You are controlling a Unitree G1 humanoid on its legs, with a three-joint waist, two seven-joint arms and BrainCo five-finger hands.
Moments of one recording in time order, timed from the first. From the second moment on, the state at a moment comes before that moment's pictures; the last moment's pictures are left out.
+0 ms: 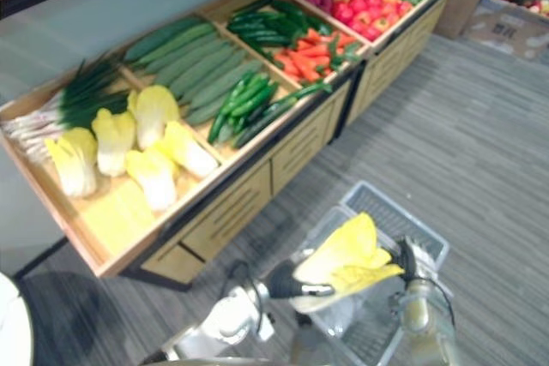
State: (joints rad) left arm -0.02 0.07 -0.84 0.29 0.25 -0.18 0.03; right arm 0.19 -0.37 -0.18 0.31 -0.61 -0.13 -0.24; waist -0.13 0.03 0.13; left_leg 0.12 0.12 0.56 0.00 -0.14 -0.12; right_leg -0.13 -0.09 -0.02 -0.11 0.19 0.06
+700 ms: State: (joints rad) left arm -0.20 -0.02 -0.81 0.67 0.52 -0.09 0.21; right arm 0.20 -0.29 -0.11 0.23 -0.58 -0.13 -0.25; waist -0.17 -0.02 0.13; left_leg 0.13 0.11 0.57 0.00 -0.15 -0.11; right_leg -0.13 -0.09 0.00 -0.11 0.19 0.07
